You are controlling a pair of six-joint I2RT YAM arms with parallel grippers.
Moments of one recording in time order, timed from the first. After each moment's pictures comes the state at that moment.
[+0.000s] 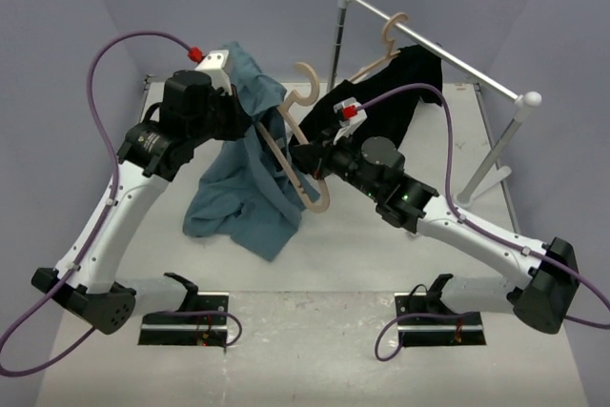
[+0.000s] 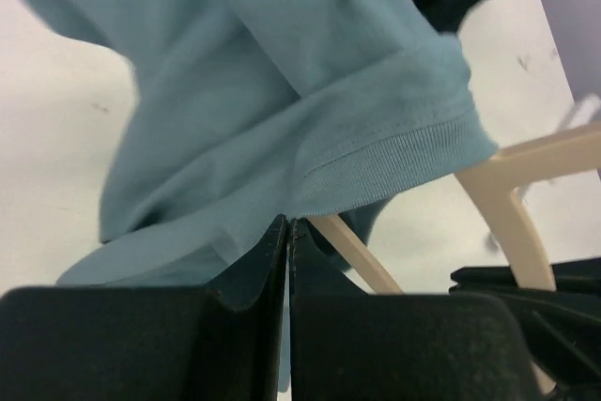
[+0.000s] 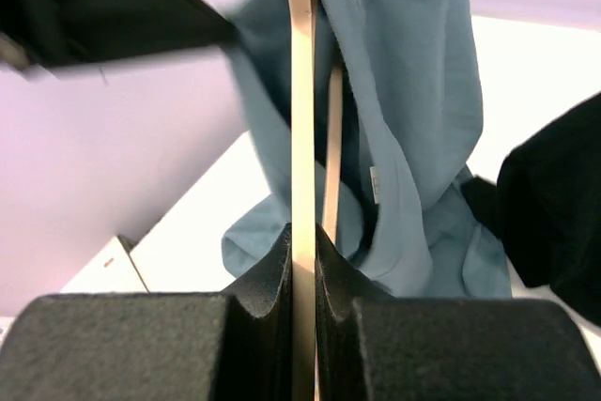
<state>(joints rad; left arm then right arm) -0.46 1.26 1.60 -0.82 -0.08 -0.38 0.88 1.23 1.01 0.18 0.03 0.44</state>
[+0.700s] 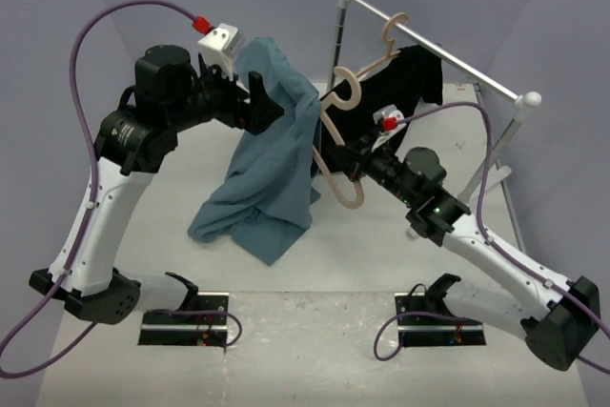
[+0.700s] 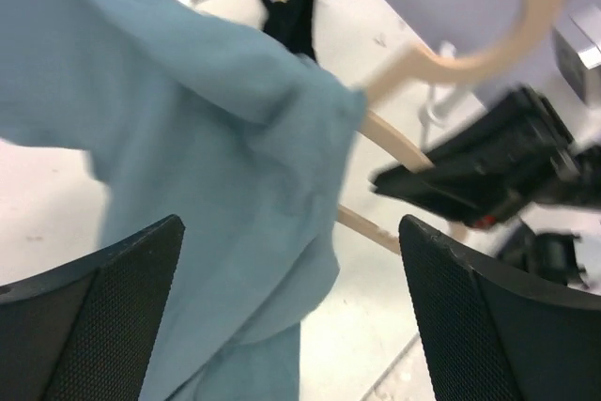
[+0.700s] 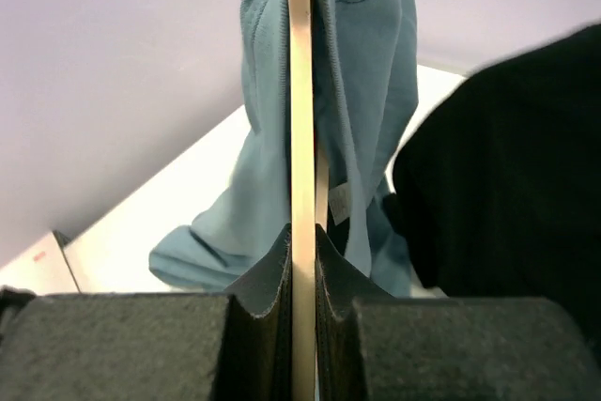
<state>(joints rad) -0.48 1.30 1.81 -0.84 0.34 -0.17 0.70 1.07 0.86 0.24 -0.11 0.32</state>
